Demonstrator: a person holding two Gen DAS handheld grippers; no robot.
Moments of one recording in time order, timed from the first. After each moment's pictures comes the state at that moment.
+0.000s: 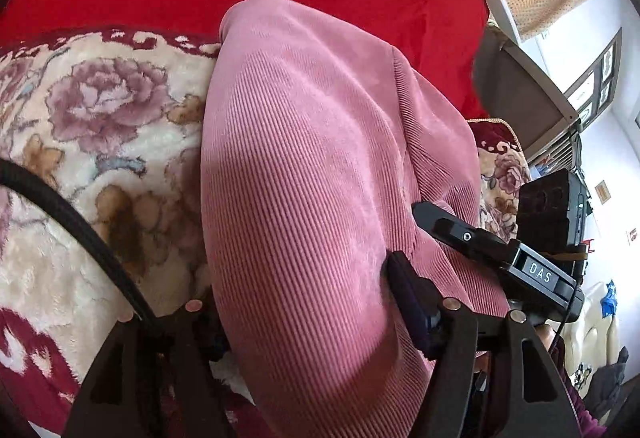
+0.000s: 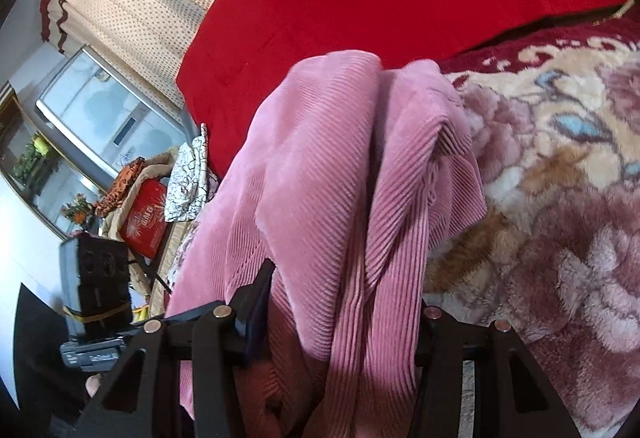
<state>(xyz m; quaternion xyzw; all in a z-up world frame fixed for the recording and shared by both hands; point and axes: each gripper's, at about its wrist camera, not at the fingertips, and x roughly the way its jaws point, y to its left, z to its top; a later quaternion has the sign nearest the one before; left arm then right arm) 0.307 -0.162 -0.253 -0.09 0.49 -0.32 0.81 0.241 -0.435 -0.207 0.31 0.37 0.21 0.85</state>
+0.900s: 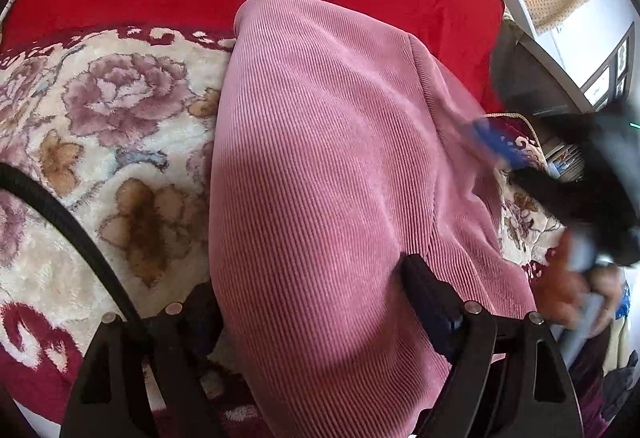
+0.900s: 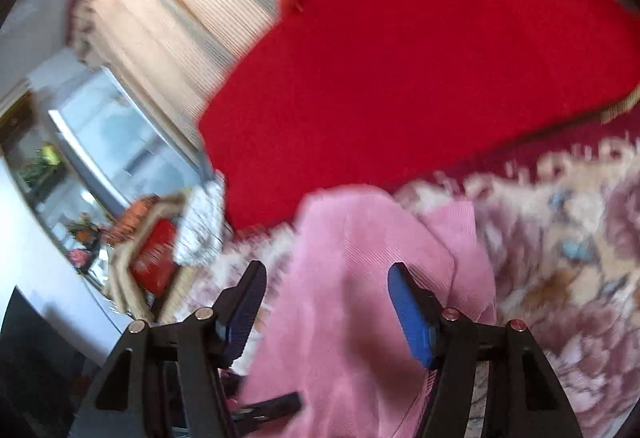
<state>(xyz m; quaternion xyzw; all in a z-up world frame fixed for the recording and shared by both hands) 0.303 -0.157 -0.253 -0.07 0.50 -0.29 0.81 0.266 -0.434 -0.136 0.29 0.33 0.17 0.88</state>
